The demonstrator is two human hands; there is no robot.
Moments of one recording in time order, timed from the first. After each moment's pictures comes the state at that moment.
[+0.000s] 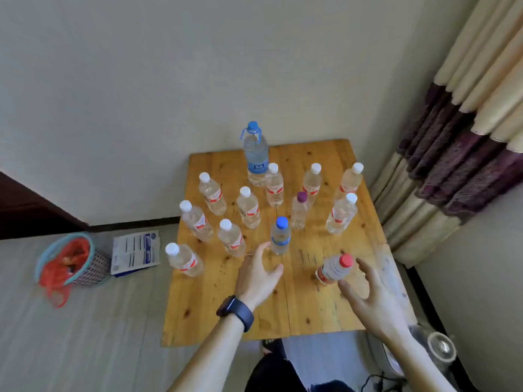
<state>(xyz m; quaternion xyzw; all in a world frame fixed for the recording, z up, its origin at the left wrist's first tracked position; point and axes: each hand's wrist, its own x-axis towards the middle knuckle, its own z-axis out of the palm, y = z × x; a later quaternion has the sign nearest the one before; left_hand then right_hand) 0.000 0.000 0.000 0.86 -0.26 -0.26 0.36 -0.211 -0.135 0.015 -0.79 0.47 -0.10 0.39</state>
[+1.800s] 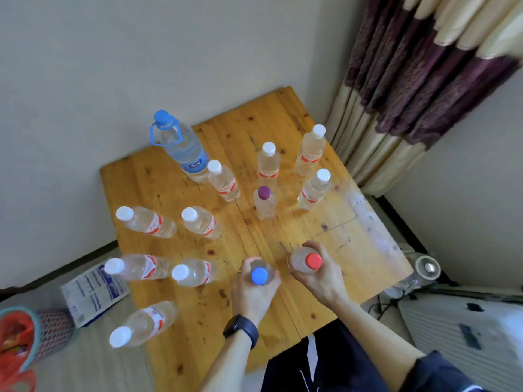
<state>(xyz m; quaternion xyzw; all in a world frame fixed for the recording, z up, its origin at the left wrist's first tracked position) 0.040 -0.062 -0.102 0.86 -0.26 -0.32 0.31 -0.110 -0.161 -0.114 -0.65 0.56 -0.12 0.50</state>
